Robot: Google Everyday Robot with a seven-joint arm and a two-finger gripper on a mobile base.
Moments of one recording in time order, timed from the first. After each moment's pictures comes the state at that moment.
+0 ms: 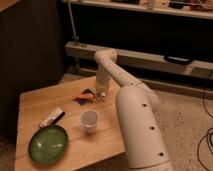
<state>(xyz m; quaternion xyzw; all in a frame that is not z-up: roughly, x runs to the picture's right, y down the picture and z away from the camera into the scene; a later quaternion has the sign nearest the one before) 0.004 -0.009 0.936 -0.17 -0.32 -0.69 0.63</state>
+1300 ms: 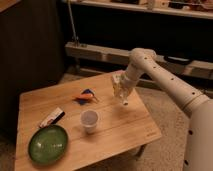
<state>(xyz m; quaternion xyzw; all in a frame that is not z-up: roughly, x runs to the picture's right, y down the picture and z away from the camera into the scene) 0.057 0.031 0.803 -0.05 -0.46 -0.62 0.63</state>
